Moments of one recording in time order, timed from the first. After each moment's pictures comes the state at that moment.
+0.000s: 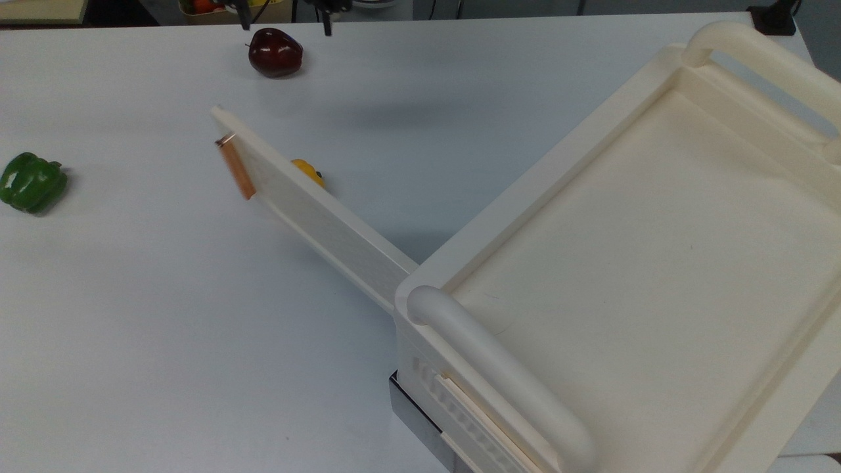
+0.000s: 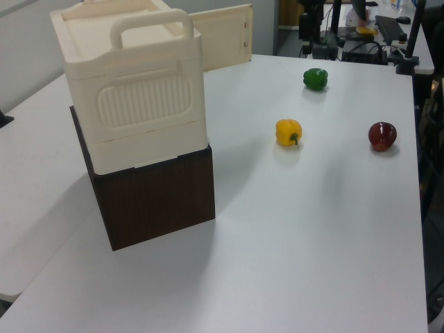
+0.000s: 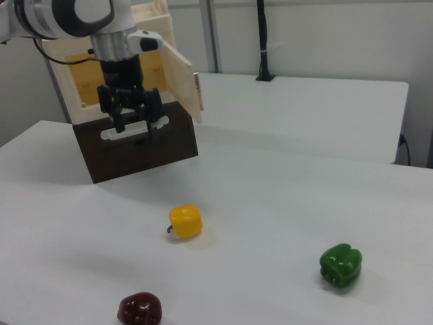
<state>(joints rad) -0.01 0.15 -0.01 -1.40 -0.05 1.48 -0.03</state>
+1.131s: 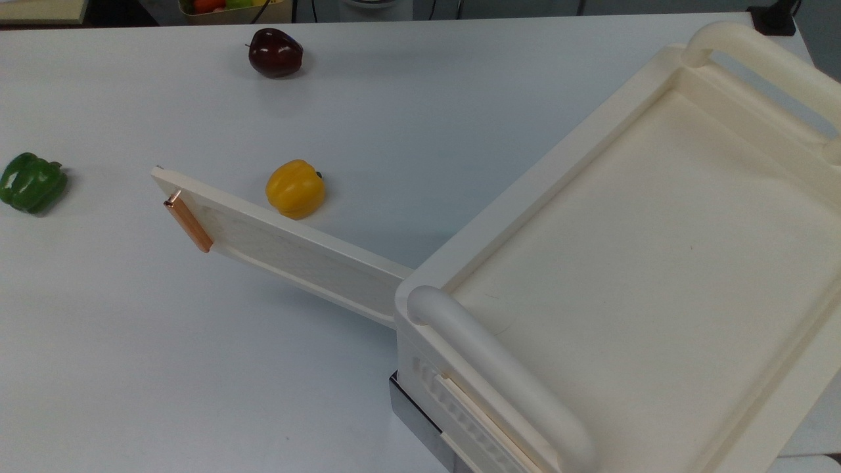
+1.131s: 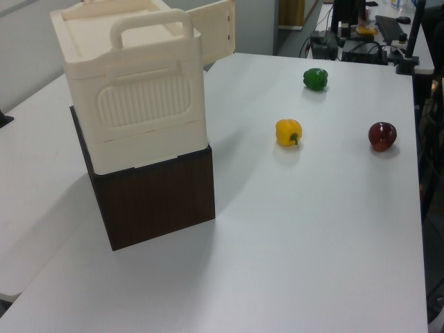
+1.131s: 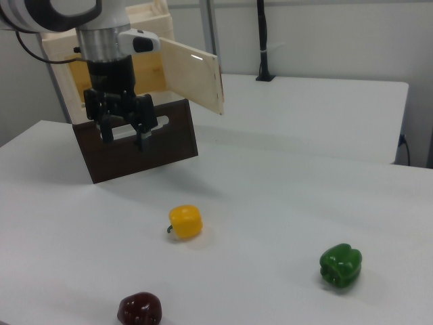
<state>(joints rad) -0.11 -0.04 -0.01 -1.55 -0.05 1.40 -0.11</state>
